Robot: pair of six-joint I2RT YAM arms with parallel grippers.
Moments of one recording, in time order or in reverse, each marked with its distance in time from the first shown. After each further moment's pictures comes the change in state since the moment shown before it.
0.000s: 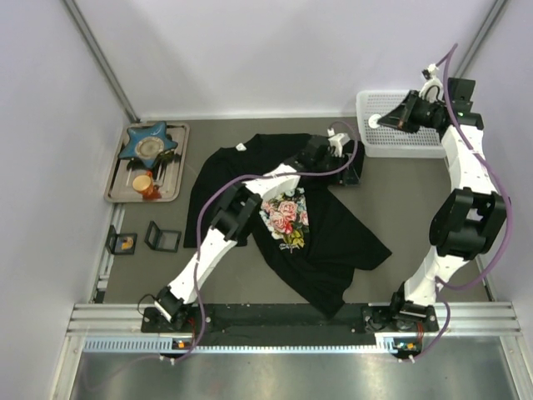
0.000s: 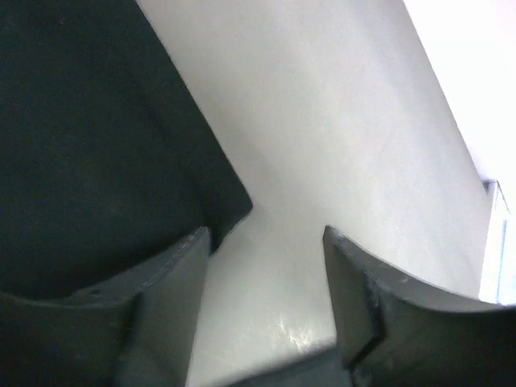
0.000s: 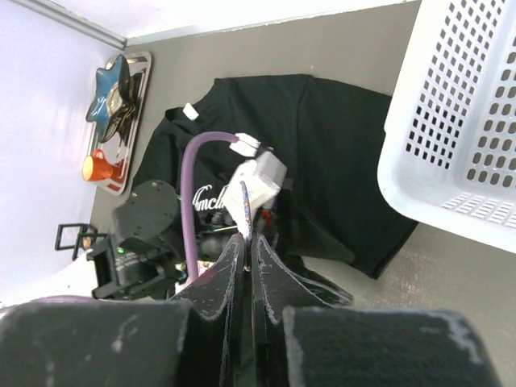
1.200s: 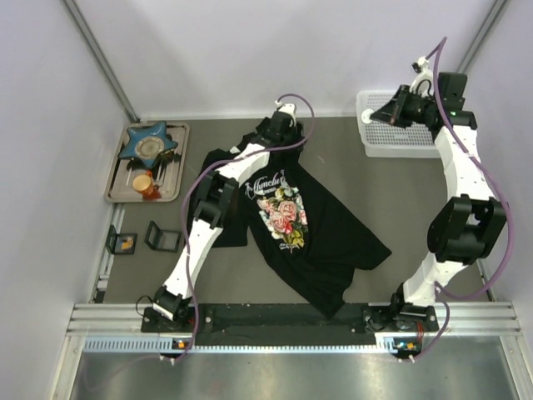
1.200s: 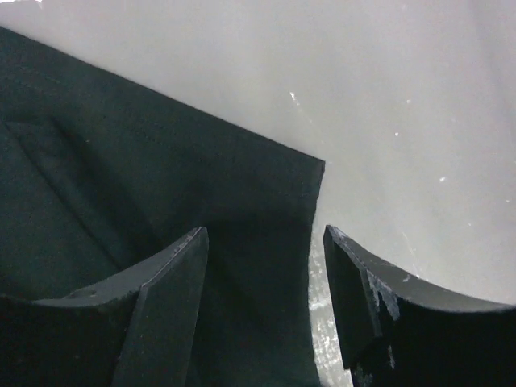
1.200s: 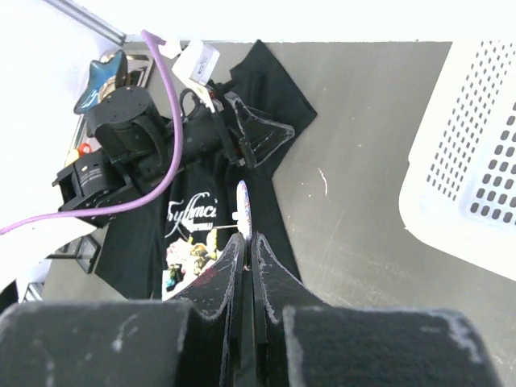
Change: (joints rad) left arm 0.227 -0.087 -0.012 -0.164 -0.536 0.195; right arm 0.077 -0.038 0.000 0.030 0.061 -0.046
